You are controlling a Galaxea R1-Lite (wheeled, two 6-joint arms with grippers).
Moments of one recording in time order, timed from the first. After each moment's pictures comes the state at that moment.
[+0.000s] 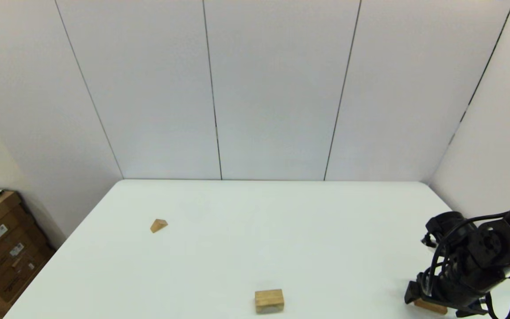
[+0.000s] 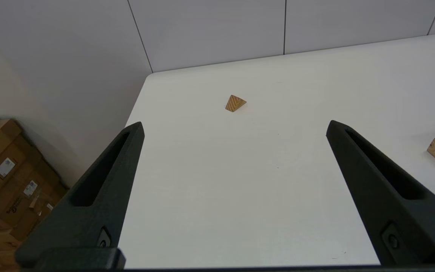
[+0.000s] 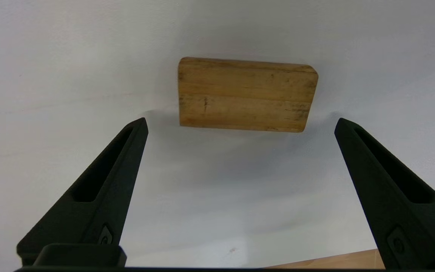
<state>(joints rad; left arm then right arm) 0.00 0.00 -0.02 0.04 -0.04 0.10 -0.06 2.06 -0.65 0.03 -0.05 0.27</state>
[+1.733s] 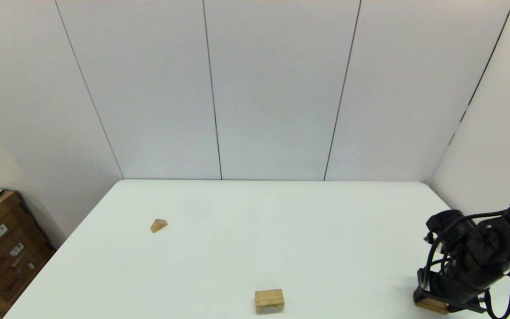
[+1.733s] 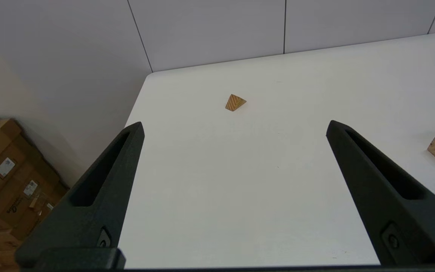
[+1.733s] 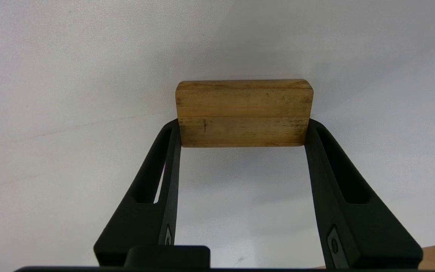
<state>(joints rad) 0.00 0.00 -0.01 0.04 -0.04 0.11 -0.07 2.07 -0.67 0.03 -0.04 0.32</state>
